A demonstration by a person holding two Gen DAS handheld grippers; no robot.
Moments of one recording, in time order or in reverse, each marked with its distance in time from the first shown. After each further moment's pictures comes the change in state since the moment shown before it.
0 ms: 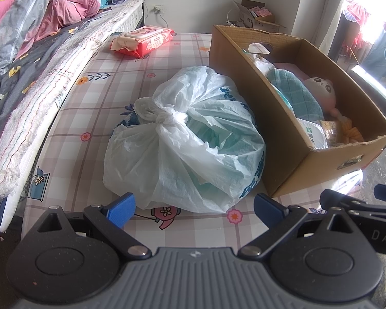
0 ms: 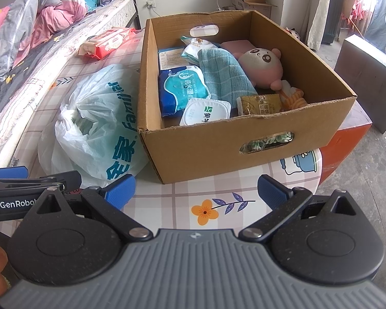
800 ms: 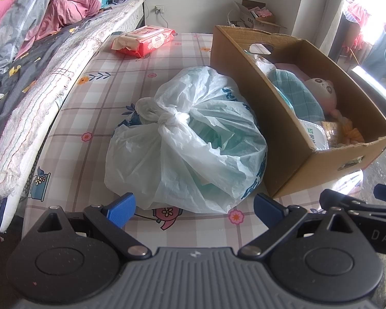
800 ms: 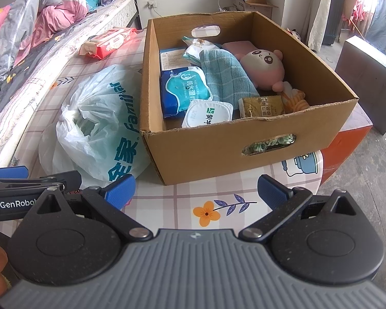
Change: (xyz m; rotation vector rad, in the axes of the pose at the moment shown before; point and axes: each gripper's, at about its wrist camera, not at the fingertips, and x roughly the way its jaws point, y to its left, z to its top) left arm 0.000 0.002 0.000 -0.001 0.001 -0.001; right arm 0.000 0.003 0.001 -0.001 0.002 0.001
